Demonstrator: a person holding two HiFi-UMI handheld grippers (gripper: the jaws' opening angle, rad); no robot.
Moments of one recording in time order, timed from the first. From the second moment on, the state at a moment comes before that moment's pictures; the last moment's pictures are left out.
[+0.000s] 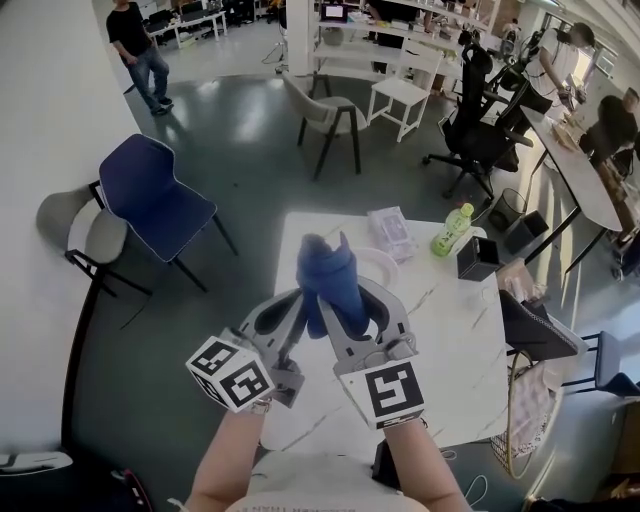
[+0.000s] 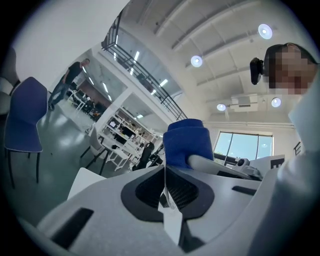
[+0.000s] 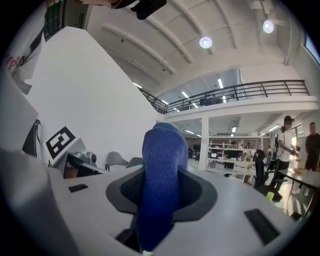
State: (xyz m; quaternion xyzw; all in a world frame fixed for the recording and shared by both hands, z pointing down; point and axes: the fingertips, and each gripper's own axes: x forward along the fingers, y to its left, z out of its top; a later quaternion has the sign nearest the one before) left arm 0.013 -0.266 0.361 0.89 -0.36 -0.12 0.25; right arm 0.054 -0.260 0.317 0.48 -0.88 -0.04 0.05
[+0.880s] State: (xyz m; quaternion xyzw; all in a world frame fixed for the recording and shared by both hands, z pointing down) left arm 0.004 -0.248 0.346 0.89 -0.36 -0.15 0.24; right arm 0.207 -0.238 0.336 0.64 -0.76 0.00 0.06
